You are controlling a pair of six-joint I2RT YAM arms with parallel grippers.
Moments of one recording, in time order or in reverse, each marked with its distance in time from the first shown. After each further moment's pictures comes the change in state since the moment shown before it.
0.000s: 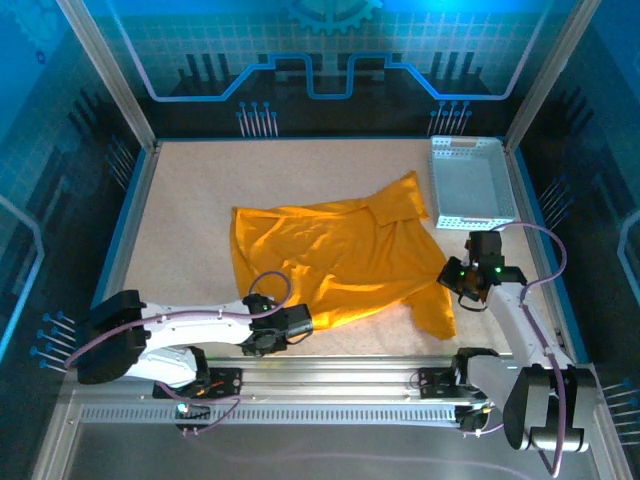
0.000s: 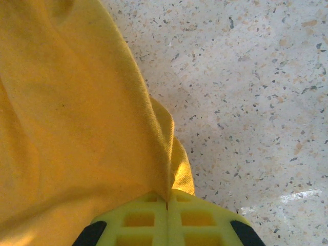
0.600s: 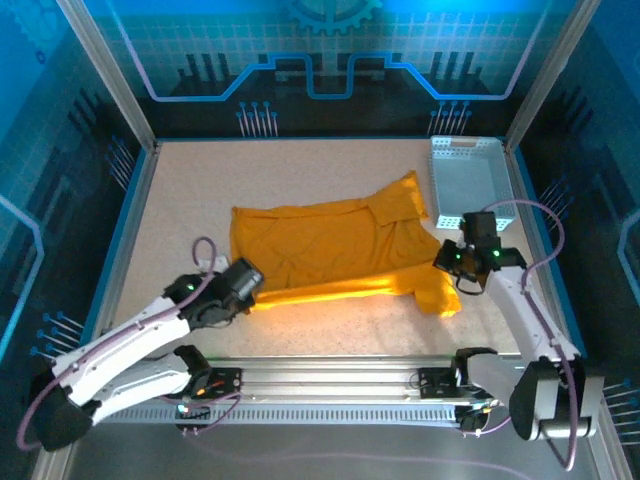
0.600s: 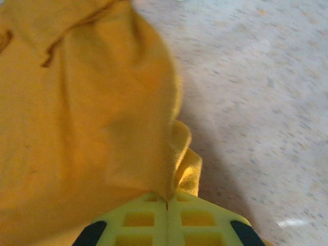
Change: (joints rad) left arm 0.494 -0.433 0.082 -0.083 -0.158 0.231; right arm 0.133 0.095 0.202 -0.048 0.076 -0.021
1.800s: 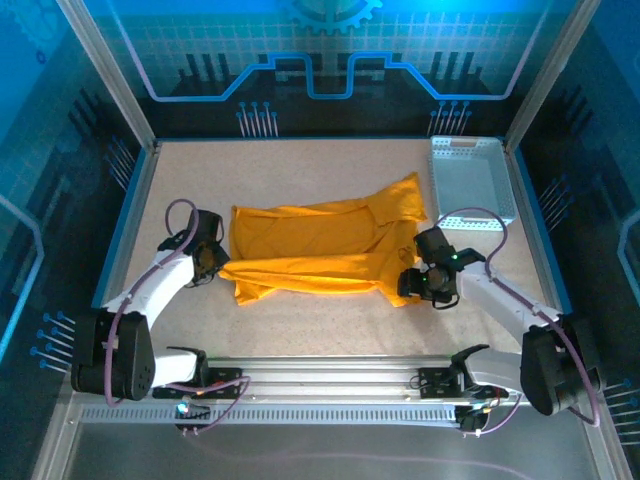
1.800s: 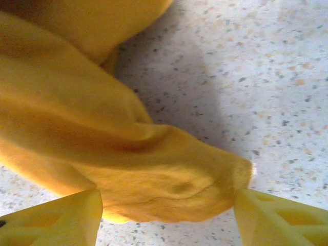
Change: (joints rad) left arm 0.585 0.376 0.006 0.382 0.167 0.335; right arm 0.276 0.115 -0.111 -0.056 0.058 0.016
